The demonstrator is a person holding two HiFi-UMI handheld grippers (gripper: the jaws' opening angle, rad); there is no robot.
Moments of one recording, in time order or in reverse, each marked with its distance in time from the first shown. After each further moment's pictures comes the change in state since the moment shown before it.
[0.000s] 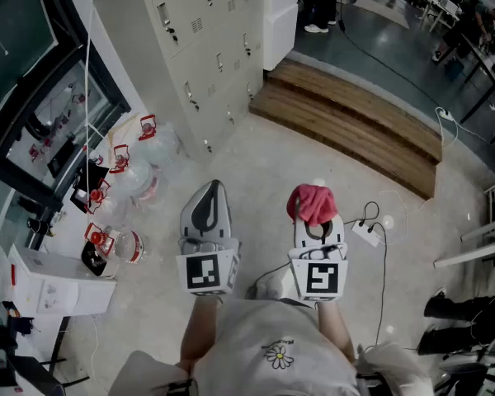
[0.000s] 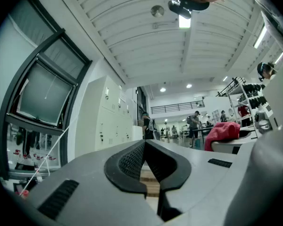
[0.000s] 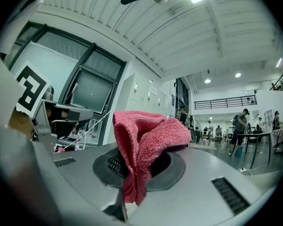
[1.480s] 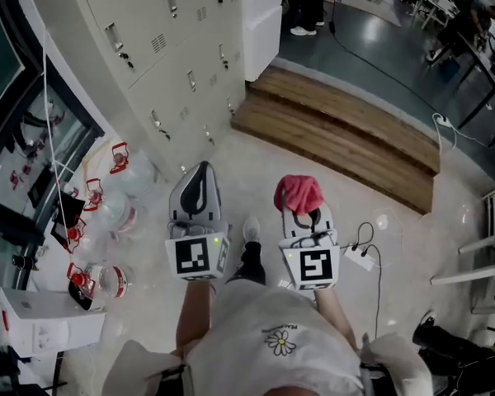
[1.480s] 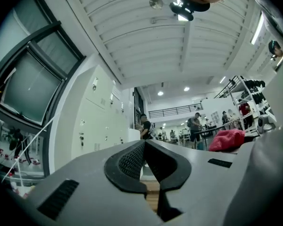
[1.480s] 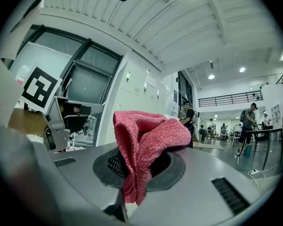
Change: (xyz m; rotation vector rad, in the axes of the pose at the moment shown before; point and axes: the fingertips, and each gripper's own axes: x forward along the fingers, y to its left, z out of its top) left arm 0.242 0.002 -0.058 0.062 -0.060 -0.046; right arm 0.197 -0.103 -0.084 -0.003 0.007 0.058
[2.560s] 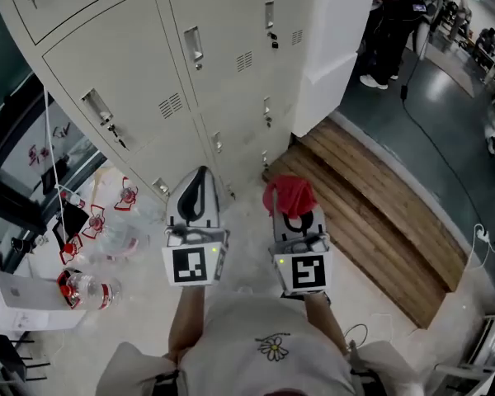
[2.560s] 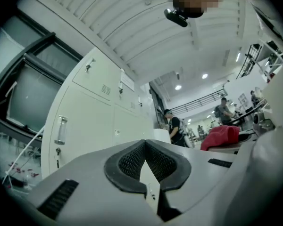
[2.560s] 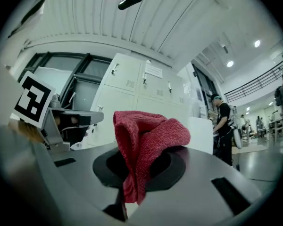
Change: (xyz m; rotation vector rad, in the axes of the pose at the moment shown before) left arm 0.370 0.138 -0.045 0.107 -0.004 0.306; right arm 0.431 -0.130 0.009 0.096 -0.192 0.314
